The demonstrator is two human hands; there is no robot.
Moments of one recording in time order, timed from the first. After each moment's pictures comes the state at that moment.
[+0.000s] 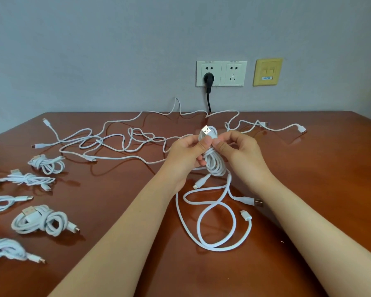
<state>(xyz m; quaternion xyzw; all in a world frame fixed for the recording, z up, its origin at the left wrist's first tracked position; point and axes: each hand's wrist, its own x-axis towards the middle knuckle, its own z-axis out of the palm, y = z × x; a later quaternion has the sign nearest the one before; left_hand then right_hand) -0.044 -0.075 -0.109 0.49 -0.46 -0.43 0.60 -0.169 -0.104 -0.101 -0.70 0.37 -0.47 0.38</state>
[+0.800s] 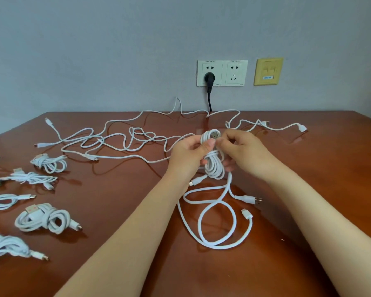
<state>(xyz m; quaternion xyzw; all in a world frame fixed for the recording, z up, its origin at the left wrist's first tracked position) -0.054 -0.070 -0.110 0.50 -0.45 -0.40 0.63 -0.179 -0.108 -0.084 -0.77 0.39 -0.34 0.36</state>
